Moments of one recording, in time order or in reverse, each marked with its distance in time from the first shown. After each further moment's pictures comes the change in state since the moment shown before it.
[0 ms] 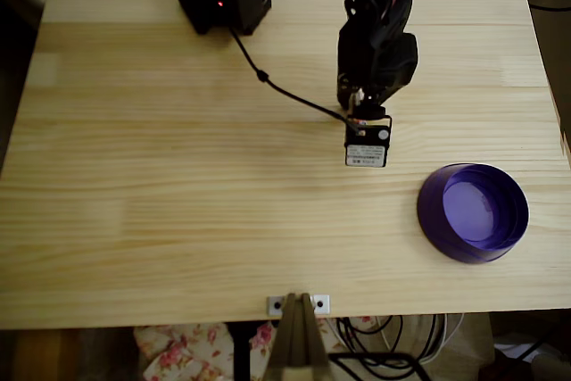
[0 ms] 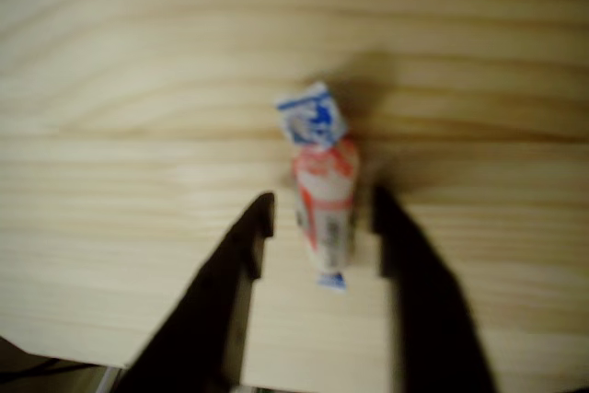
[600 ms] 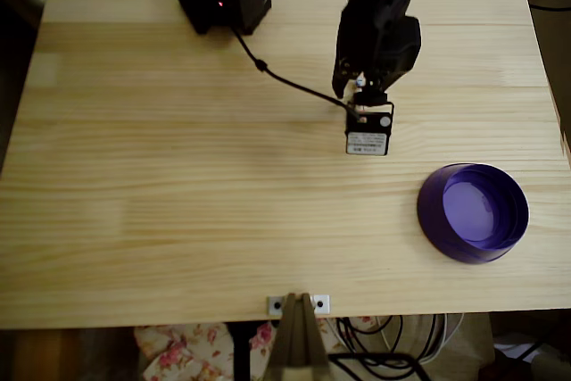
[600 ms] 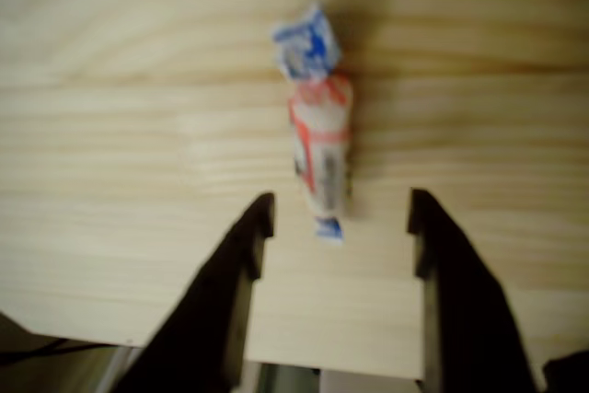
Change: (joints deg) arm -2.0 3.7 0.2 4.1 1.6
